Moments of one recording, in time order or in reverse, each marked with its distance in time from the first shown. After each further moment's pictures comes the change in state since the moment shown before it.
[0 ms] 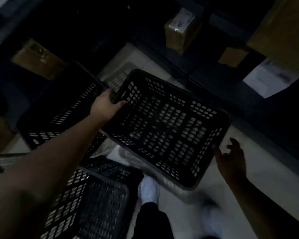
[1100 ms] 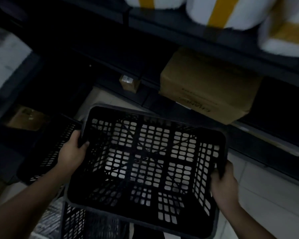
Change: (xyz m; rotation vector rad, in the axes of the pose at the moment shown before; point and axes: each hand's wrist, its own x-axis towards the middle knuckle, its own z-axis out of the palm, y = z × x) left_hand -0.170 0.108 -0.197 -0.118 -0.086 0.113; right_hand -0.210 -0.041 -0.203 0.090 0.345 0.021
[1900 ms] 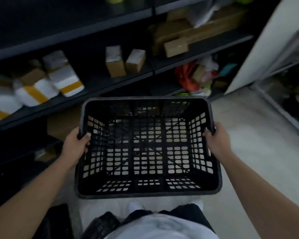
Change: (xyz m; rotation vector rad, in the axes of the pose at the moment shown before) left_hand -0.303 0.351 -0.008 -0.203 -0.461 0.600; right_hand -0.307 0.144 -0.411 0.224 0.655 0.291
